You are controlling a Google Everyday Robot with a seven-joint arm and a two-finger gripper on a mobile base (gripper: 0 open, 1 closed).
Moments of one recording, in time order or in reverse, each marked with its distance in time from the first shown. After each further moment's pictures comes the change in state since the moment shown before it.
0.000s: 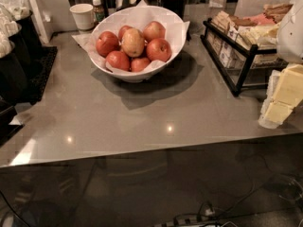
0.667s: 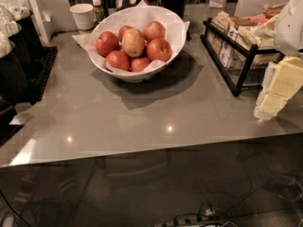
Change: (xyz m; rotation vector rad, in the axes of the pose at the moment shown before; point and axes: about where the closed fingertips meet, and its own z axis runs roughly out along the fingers) arm -0.008 -0.013 -0.002 0.027 -0.039 -0.003
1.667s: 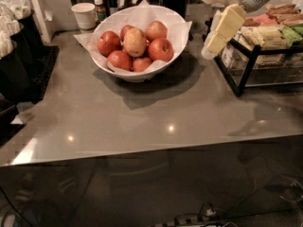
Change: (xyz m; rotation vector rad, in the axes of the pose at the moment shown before) arm -0.115 -0.108 0.028 -0.090 -0.400 -0.102
